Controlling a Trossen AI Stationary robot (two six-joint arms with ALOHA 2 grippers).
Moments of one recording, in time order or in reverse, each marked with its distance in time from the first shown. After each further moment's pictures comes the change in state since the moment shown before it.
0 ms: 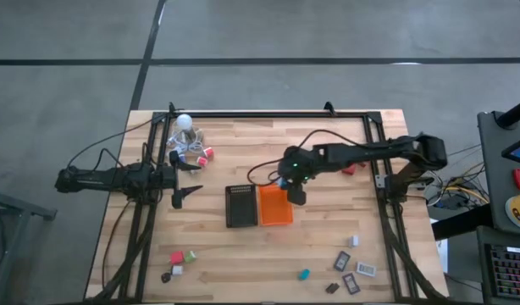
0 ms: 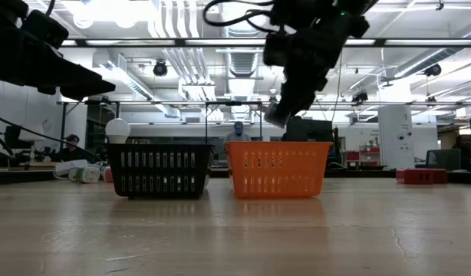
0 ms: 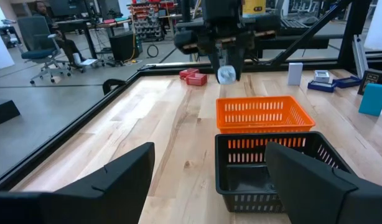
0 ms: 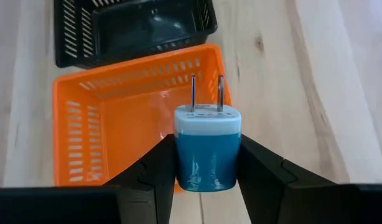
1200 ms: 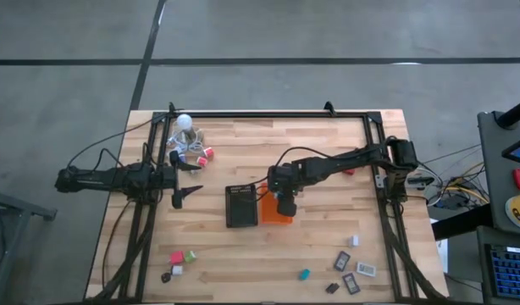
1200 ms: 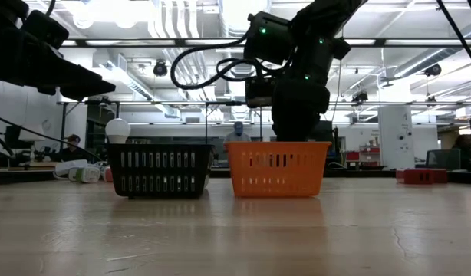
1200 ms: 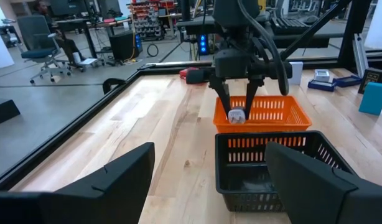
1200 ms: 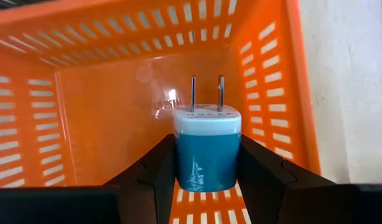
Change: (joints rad) left arm 0.000 0.004 0.000 0.001 0.000 0.000; right arm 0.072 0.257 0.099 -0.065 0.074 0.079
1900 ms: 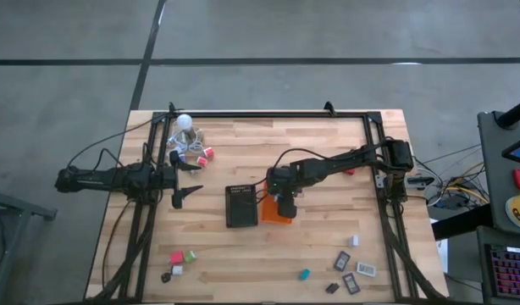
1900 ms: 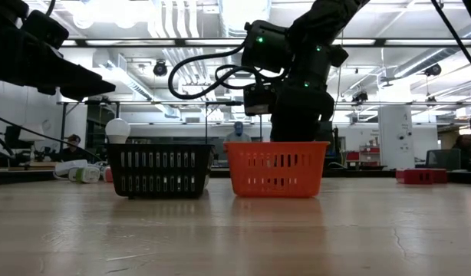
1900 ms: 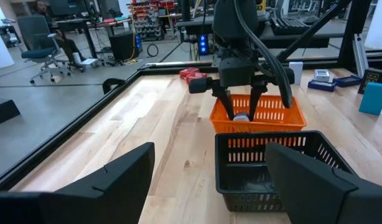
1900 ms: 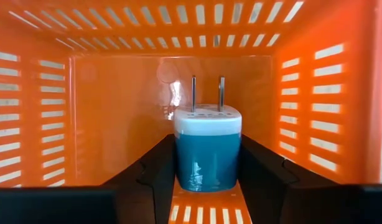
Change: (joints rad) left arm 0.000 0.000 0.000 0.001 0.000 0.000; right arm -0.003 0.034 0.000 0.016 -0.050 -0.046
